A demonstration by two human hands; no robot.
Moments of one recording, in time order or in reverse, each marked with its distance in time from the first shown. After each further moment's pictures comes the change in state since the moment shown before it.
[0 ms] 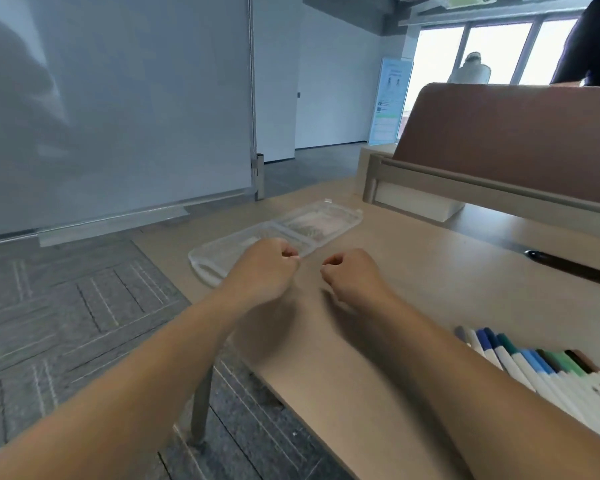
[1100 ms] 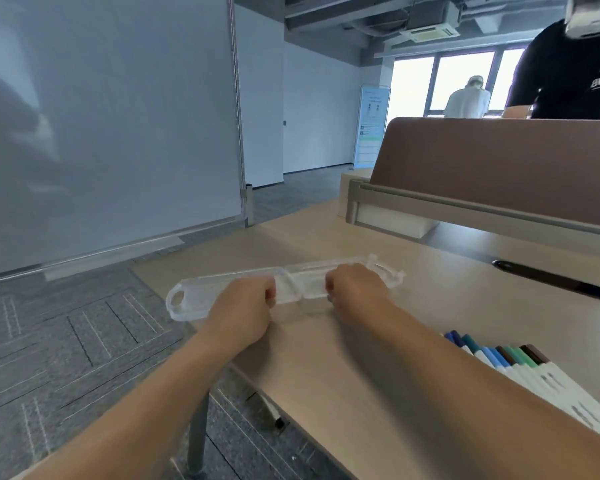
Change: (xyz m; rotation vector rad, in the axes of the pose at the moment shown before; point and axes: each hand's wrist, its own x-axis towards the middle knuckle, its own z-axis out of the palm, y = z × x) left_hand -0.025 -0.023 0.003 0.282 0.085 0.147; right_hand -0.018 -0.004 -0.042 -0.796 -0.068 -0.287
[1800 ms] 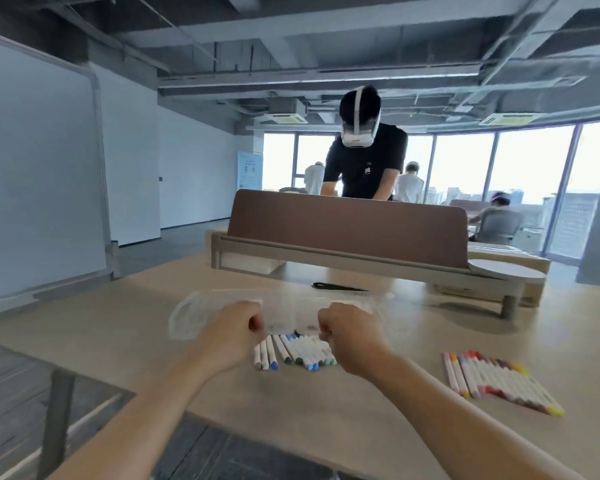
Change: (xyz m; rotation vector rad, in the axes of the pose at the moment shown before) left_hand -0.123 0.210 -0.042 -0.289 -0.137 0.393; right_hand -0.294 0.108 -0.111 -0.132 0.213 0.257
